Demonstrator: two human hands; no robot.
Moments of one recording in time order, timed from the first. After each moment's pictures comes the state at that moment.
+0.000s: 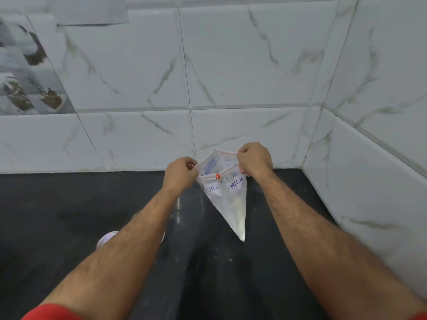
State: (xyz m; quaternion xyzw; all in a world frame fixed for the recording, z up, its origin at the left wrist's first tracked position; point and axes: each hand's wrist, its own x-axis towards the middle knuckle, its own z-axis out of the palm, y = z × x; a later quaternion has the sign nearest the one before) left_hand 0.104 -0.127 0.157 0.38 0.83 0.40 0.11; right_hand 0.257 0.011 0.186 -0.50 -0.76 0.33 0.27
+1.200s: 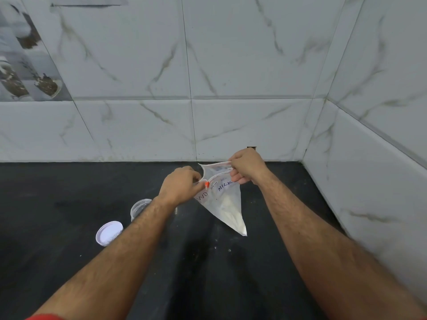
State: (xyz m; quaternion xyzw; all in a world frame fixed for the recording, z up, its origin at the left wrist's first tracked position) left_hand 0.101 -0.146 0.114 0.53 0.83 0.18 0.02; right_hand 0.258 -0.002 0.160 -0.43 -0.75 0.46 0.18
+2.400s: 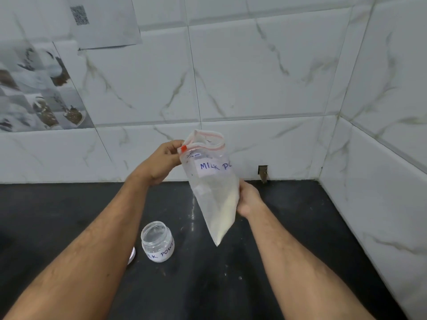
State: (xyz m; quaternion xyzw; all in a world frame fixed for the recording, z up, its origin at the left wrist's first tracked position) left_hand 0.055 -0.150 0.234 0.50 0.63 0.53 0.26; right_hand 0.214 0.010 0.097 -0.31 -0.27 0.88 0.24
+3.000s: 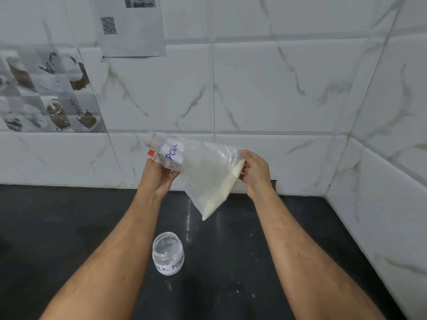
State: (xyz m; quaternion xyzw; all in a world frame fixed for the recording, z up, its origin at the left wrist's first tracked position) left_hand 0.008 -0.170 0.214 0.29 0.42 0.81 0.29; right_hand 0.188 -0.006 0.197 -0.25 -0.51 0.72 0.40
